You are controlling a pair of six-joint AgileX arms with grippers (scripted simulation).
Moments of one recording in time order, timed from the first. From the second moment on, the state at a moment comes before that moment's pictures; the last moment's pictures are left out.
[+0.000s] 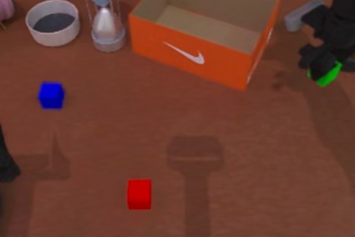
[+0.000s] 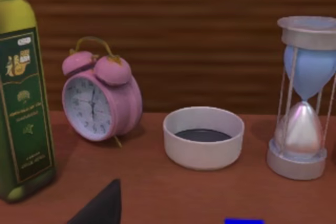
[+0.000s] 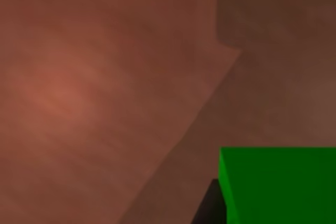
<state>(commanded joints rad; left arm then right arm) 0.02 0.00 0.00 0.00 0.00 0.00 0.15 2.31 1.96 -1.22 0.00 -0.51</state>
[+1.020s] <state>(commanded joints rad) 0.02 0.00 0.00 0.00 0.00 0.00 0.81 2.04 1.60 -1.14 0.00 0.76</state>
